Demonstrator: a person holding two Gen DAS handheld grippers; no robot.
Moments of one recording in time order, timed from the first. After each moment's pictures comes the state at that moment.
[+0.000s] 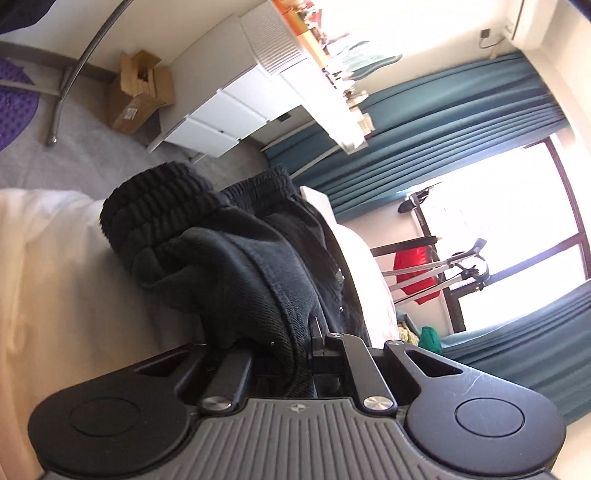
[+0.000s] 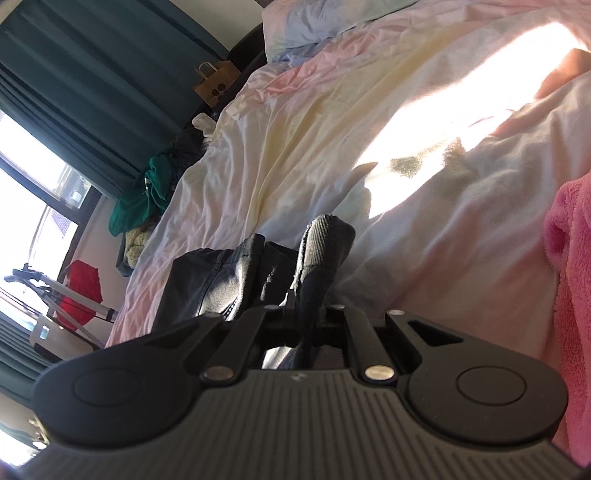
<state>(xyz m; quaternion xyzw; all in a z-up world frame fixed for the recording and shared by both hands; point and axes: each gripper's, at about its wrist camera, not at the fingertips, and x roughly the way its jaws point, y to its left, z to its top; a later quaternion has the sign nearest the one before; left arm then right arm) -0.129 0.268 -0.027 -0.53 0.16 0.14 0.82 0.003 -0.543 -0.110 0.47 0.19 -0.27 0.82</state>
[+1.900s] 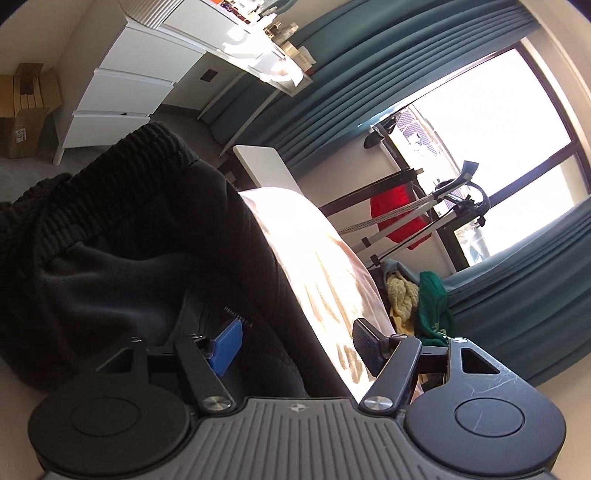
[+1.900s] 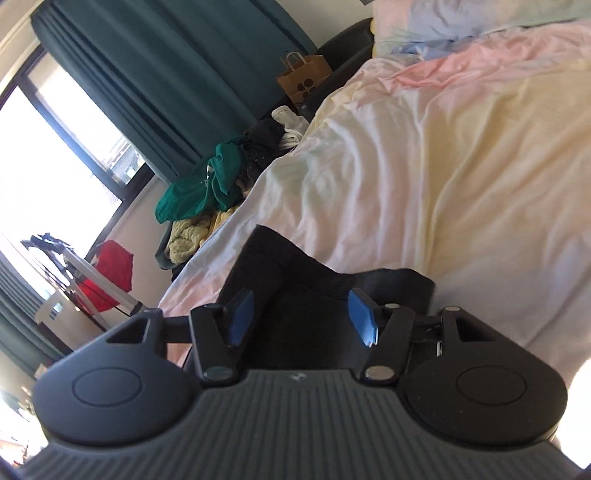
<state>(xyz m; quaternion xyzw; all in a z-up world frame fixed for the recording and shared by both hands) 0.207 0.264 0.002 -0.47 0.25 0.06 0.84 0.196 -0.551 -0.121 0.44 0.16 -0.19 0.86</state>
